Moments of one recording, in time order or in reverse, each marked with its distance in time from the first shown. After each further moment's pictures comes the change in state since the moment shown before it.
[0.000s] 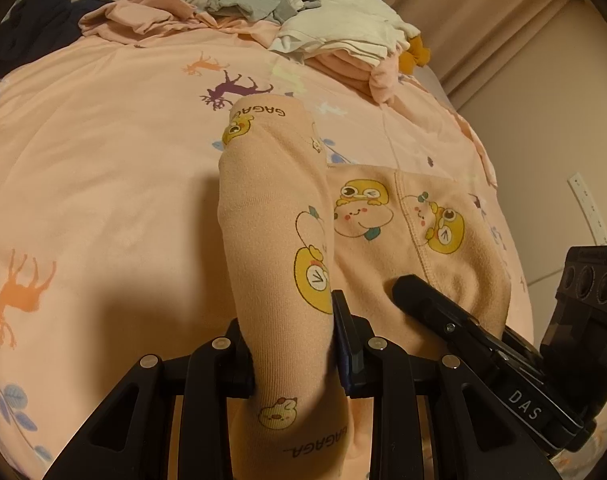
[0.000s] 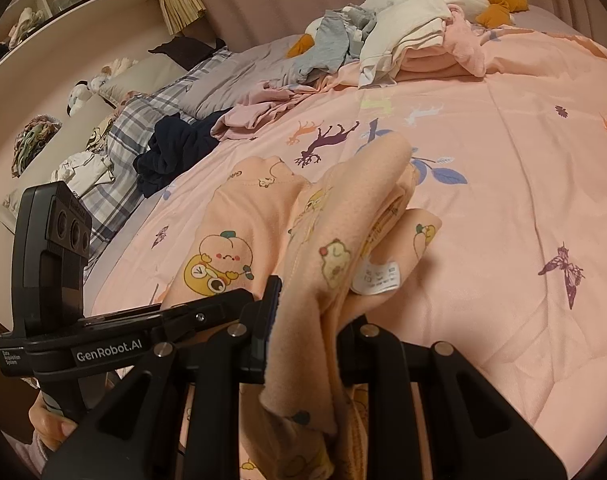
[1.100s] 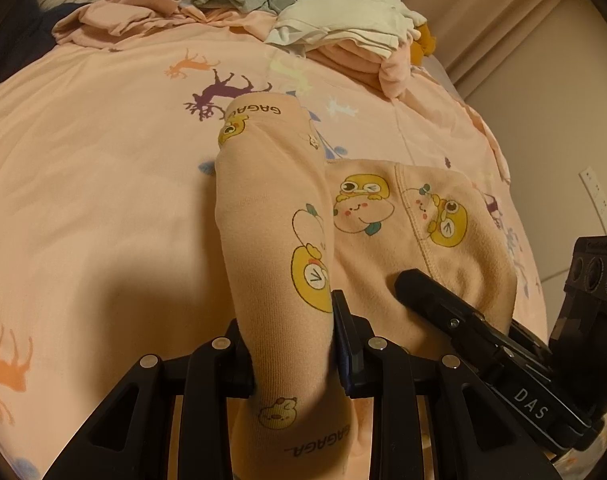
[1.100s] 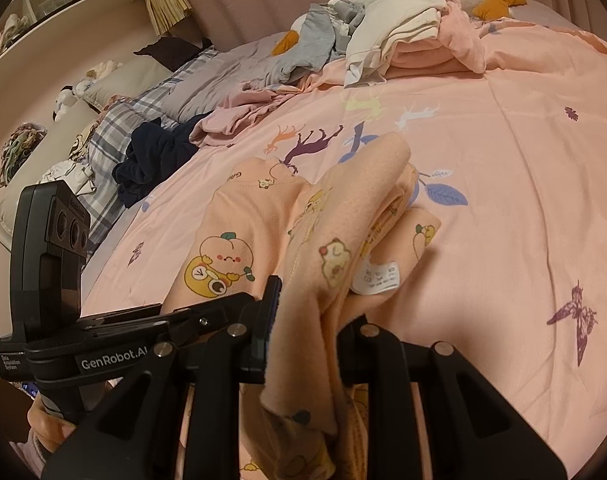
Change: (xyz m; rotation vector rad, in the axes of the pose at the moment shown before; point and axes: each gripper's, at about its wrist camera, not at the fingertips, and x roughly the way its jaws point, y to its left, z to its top) left arm 0.039 0.000 0.033 0.031 0.029 0.029; right arm 0.036 -0.025 0.029 0.016 0.012 -0.015
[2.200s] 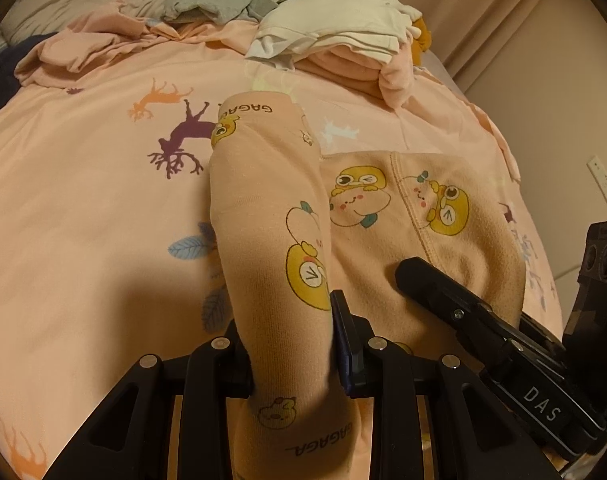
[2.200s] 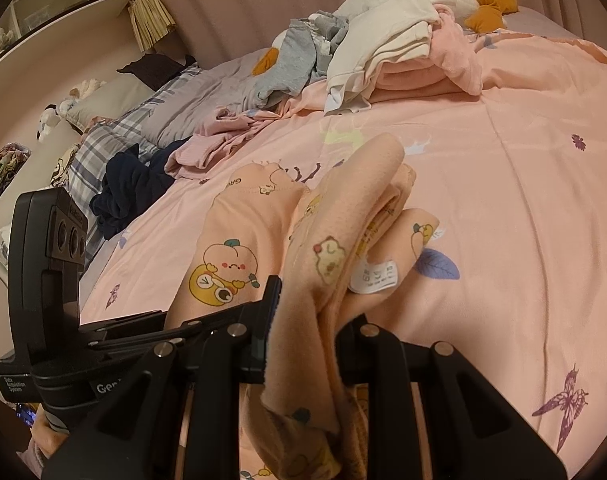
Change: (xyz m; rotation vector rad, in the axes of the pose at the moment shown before) left arm 0.037 -0.008 0.053 0.067 -0.005 0.027; right arm 0.029 -0.018 0.044 0.023 -0.054 -0.042
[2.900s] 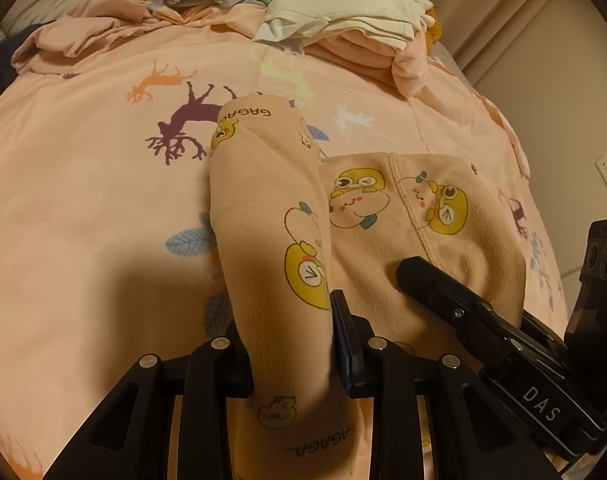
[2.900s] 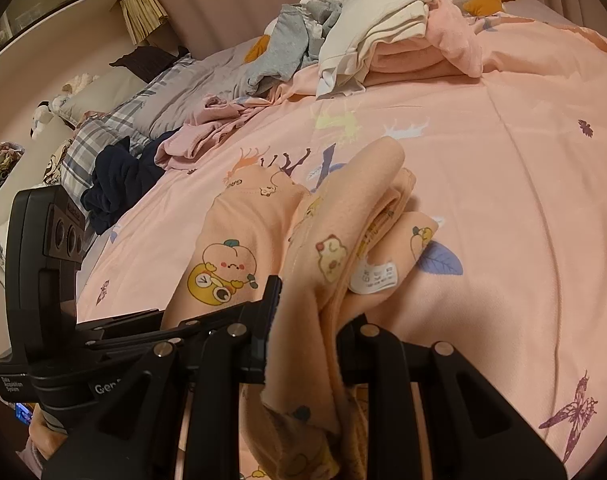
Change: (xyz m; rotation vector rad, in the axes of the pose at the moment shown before) left arm 0.015 0.006 0.000 -0.013 0.038 0.015; right arm 0.019 -0.008 -0.001 0.016 0.038 -0.006
